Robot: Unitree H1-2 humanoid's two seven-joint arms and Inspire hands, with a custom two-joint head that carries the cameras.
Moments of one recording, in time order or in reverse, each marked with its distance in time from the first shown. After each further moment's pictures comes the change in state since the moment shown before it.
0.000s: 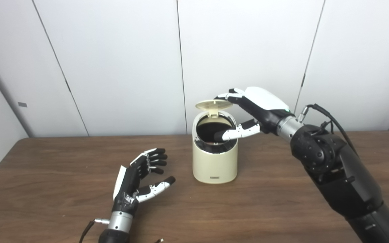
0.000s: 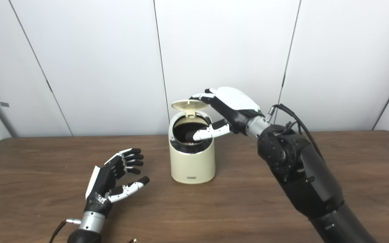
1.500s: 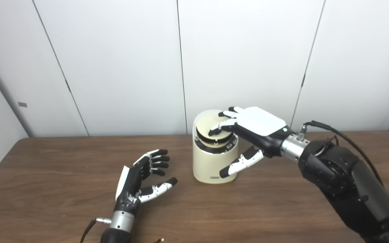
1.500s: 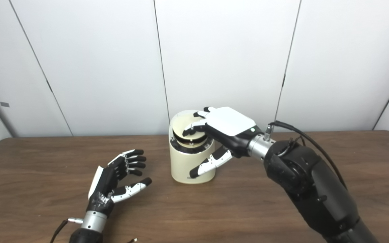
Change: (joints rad) left arm -0.002 -0.002 -0.004 -0.002 0.027 0.036 -0.001; right arm 0.085 -0.046 0.021 -0.104 -0.083 -0.219 0.125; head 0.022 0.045
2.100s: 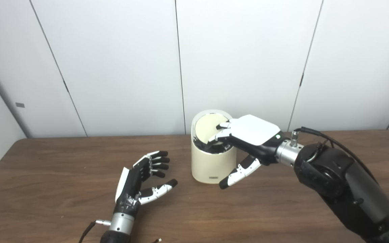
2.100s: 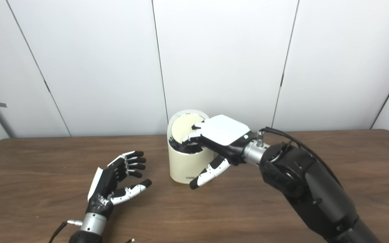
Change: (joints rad) left arm 0.024 -0.004 -0.001 -0.038 0.003 0.016 -0.001; right arm -0.024 -0.037 0.087 -0.002 -0.102 -0.060 0.038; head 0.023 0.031
